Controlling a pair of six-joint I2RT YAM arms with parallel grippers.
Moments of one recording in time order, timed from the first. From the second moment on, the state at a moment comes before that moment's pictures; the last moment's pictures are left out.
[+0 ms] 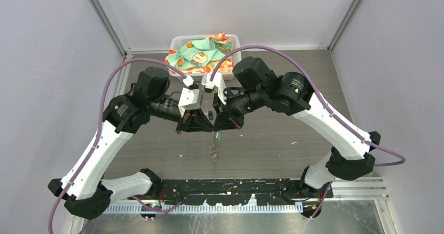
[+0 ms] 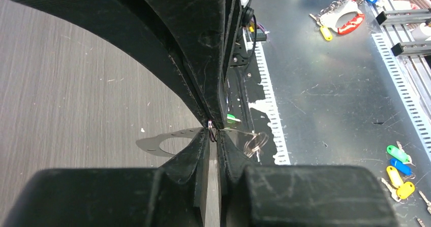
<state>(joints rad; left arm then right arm) -0.64 1.09 1.49 -0.98 0.99 0.46 1.04 1.53 2.01 -1.15 -0.49 -0.08</state>
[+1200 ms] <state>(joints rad) -0.66 0.93 1.27 -0.64 0.91 0.14 1.02 1.20 1.70 -0.84 -0.37 0.03</state>
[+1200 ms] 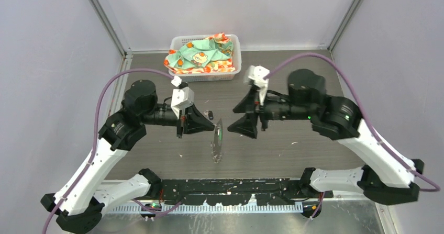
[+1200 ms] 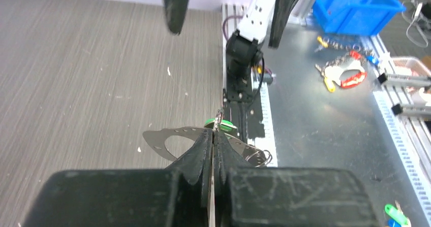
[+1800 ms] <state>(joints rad) -0.66 0.88 1.23 -0.24 0.82 -0.21 1.01 1.03 1.34 -0.44 -0.36 0.24</state>
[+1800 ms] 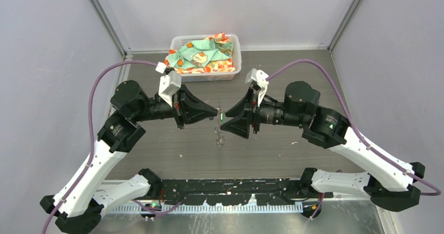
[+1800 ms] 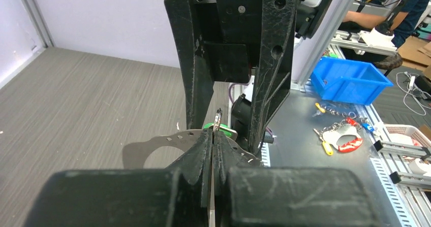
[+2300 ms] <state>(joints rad) -0.66 0.90 1.23 -0.15 0.80 -0.27 1.01 0.98 1.33 -0.34 -0.33 0.27</state>
